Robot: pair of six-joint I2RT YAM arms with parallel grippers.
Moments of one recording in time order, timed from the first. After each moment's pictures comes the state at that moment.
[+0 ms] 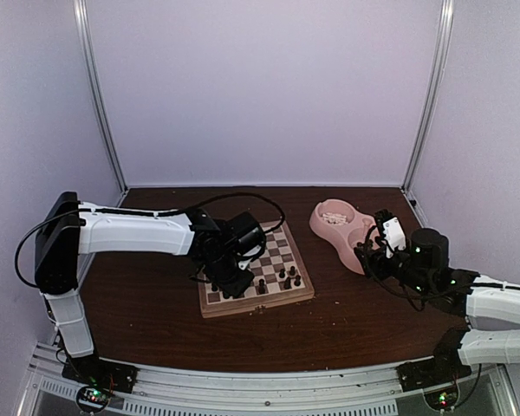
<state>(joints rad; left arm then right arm) -1.01 1.87 1.38 -0.78 -0.13 -0.31 0.64 0.87 0.37 0.18 0.22 0.03</state>
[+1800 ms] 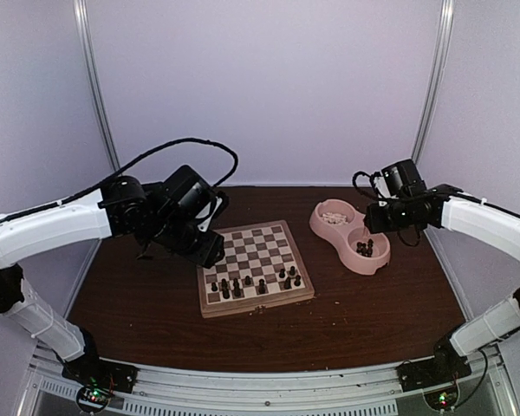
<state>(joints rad) -1.00 1.47 1.36 -0.88 -0.21 -0.41 0.42 1.34 1.06 -0.52 0.17 0.24</state>
